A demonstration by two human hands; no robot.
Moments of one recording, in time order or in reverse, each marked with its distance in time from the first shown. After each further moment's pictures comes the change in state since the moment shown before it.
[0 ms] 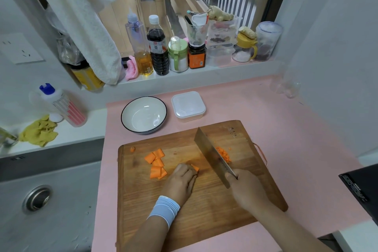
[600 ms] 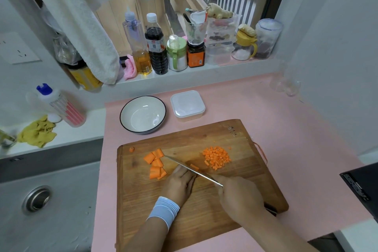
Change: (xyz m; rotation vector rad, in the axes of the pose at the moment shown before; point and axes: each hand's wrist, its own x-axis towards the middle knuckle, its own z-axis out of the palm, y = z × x) left_hand -0.001 -0.001 0.000 0.004 0.028 -0.006; right_hand -0.010 0.001 0.020 -0.454 0.082 -0.361
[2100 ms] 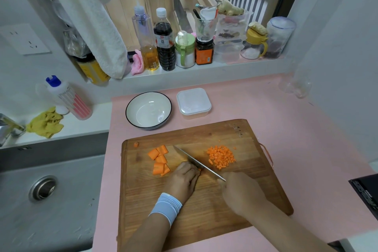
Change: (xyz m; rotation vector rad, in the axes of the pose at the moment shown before) left_hand 0.002 -0.001 0.004 -0.005 0.014 0.003; right_hand 0.020 0.007 0.001 0.074 -0.131 0.059
